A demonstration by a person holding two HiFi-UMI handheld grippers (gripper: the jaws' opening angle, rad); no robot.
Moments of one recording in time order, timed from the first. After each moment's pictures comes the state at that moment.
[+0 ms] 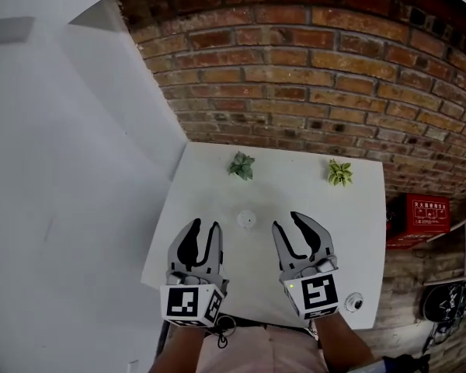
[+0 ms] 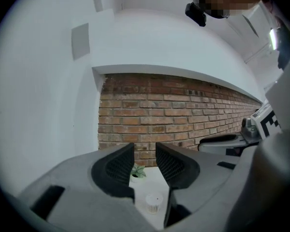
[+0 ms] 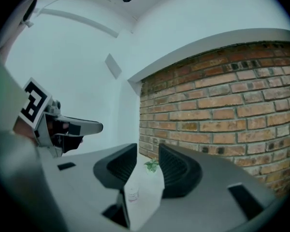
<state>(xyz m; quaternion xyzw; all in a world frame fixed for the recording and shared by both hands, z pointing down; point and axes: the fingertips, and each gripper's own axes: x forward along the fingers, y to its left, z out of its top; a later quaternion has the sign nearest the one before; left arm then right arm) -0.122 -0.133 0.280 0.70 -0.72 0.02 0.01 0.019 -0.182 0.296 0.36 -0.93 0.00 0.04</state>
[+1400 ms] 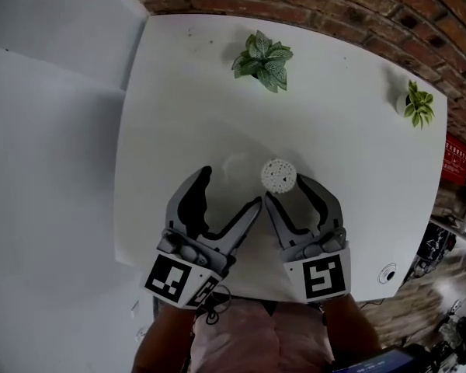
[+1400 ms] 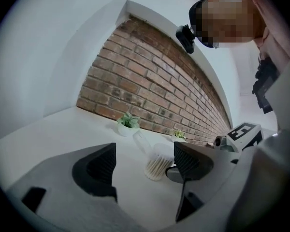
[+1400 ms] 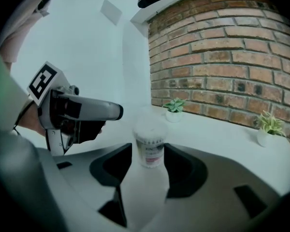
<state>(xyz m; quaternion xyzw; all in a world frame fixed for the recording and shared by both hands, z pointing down) -0.162 -0.195 0.482 0.80 -0.57 -0.01 0.21 -0.089 -0.201 0.515 0.30 -0.92 0.09 0.24</state>
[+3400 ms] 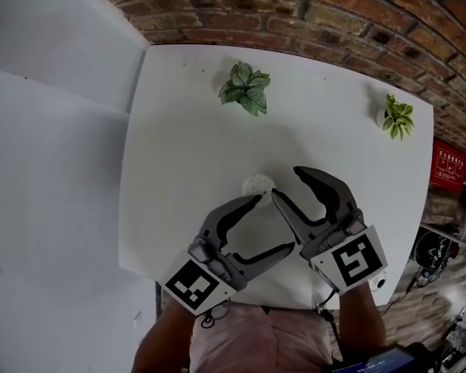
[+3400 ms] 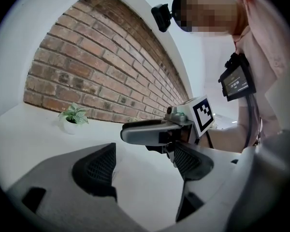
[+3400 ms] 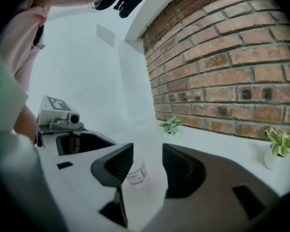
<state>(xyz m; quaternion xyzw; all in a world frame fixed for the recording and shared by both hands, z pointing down) -0.049 -0.186 0.455 0.89 -0.38 0.04 0.24 -0.068 -0.242 0.456 0.22 -0.95 0.13 0.18</state>
